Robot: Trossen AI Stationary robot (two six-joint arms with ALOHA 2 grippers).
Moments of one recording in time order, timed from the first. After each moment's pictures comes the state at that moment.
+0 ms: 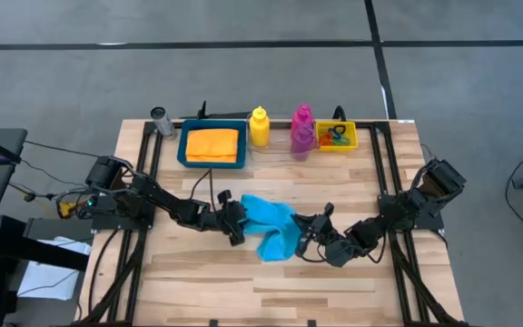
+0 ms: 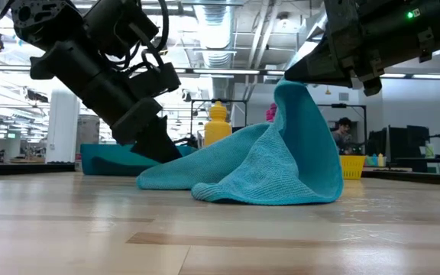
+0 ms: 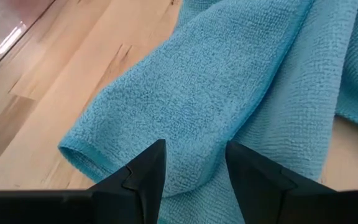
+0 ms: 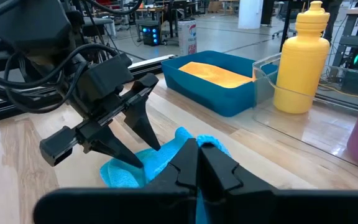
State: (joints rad) left arm -0.25 1.72 0.65 0.29 -0.52 -0.29; right arm 0.59 1.67 0.65 0.58 1.18 0.51
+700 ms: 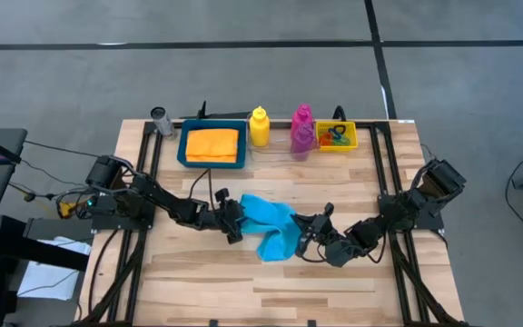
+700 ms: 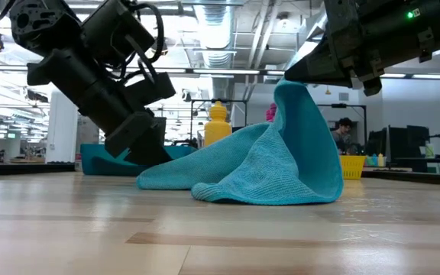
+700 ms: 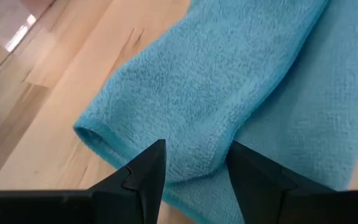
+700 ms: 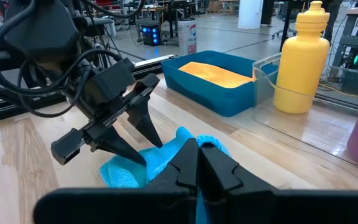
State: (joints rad) left arm -0.23 1.72 0.62 0.30 -0.53 -0.26; right arm 0.59 1.67 0.65 0.58 1.18 0.51
